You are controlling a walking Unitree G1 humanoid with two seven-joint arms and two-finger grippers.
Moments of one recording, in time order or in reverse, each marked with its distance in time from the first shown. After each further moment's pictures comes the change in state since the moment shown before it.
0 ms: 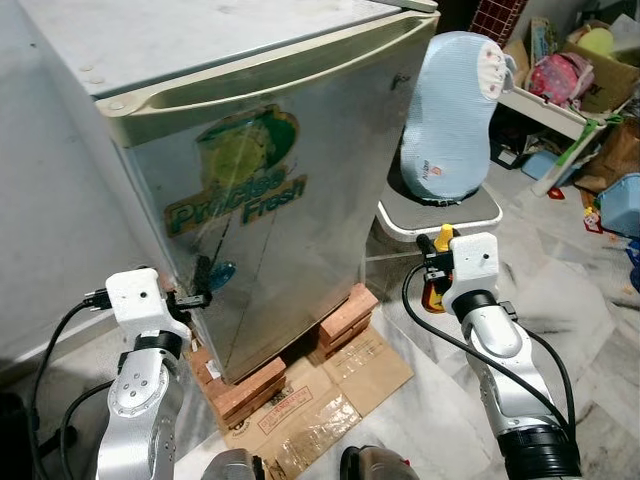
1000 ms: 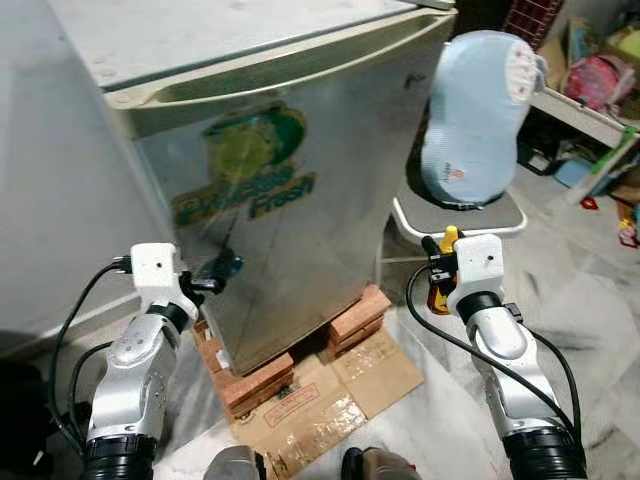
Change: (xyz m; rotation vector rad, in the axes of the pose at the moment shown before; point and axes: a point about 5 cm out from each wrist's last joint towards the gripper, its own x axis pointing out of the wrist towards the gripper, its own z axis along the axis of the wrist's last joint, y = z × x) left arm 0.036 -0.001 -0.004 0.035 0.127 -0.289; right arm -0.002 -0.006 -0.002 -0.026 0.010 -0.015
